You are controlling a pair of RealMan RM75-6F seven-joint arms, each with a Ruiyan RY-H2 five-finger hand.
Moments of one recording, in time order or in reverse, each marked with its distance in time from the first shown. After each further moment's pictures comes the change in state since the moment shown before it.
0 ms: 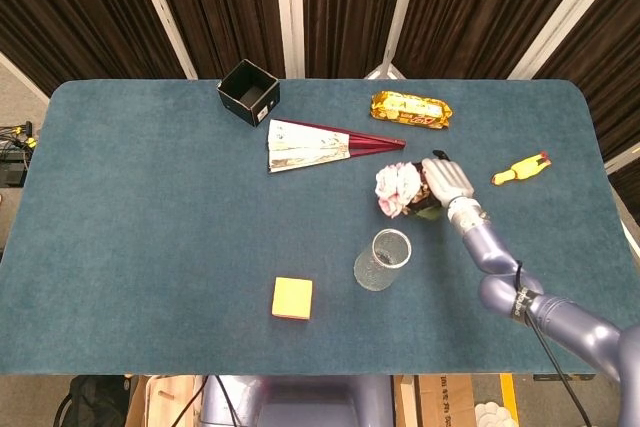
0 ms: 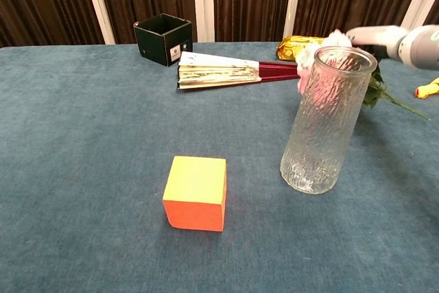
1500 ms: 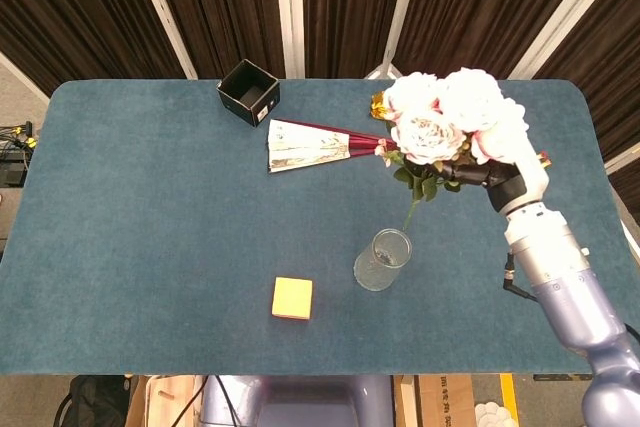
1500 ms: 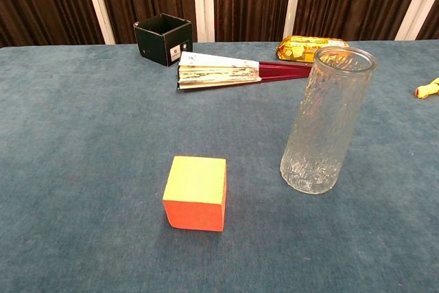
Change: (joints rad) left arm 0.031 0.034 0.012 0.015 0.046 0.043 -0.128; right arm -0.274 0.770 0.528 -1.159 0.423 0.334 0.609
